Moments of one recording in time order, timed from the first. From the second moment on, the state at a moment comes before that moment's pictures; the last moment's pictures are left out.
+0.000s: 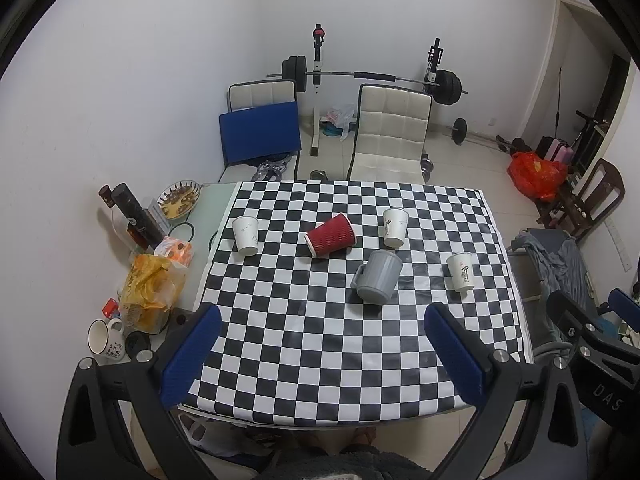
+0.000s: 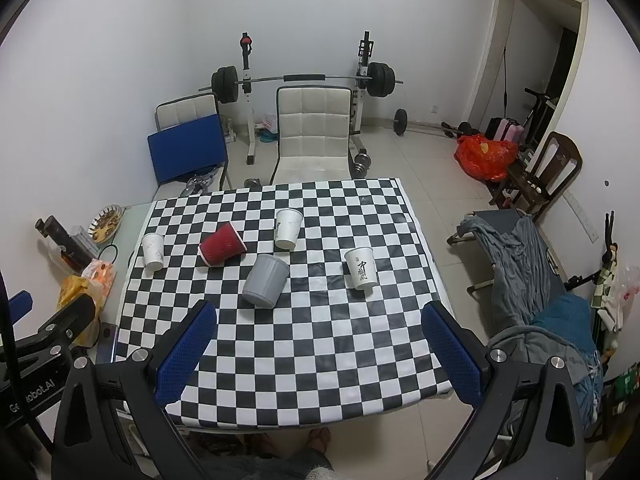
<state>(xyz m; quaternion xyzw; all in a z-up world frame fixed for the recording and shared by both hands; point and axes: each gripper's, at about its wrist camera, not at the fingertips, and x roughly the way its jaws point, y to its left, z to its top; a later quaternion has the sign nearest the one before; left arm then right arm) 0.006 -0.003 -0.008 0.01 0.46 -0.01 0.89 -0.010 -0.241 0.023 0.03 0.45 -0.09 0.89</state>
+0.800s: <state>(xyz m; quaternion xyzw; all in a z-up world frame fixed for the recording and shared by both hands) 0.004 -0.010 0.008 0.00 0.45 -0.01 0.89 -0.011 -0.239 0.035 0.03 0.44 -0.09 0.89</state>
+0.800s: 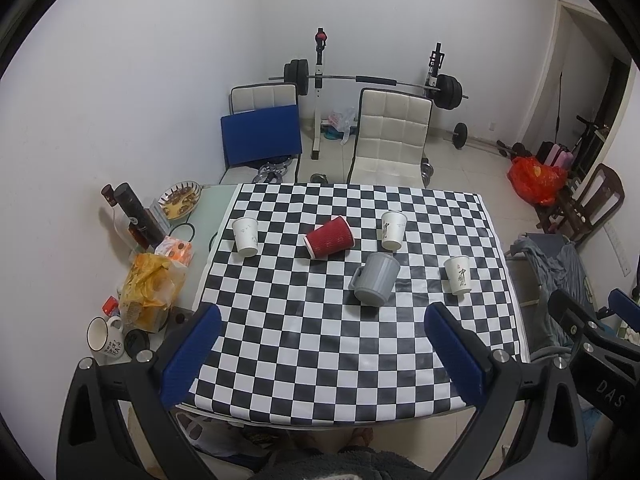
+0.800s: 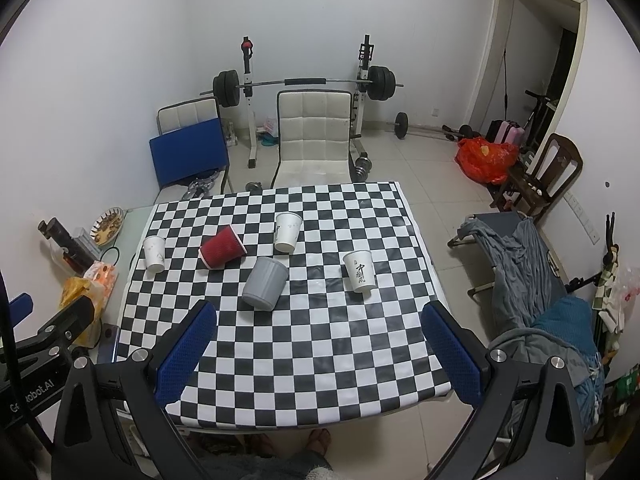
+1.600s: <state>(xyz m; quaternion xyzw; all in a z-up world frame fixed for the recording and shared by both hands) 0.001 -0.006 0.007 0.00 0.45 -0.01 0.89 -0.014 -0.238 0.037 0.03 0.44 -0.08 0.89</state>
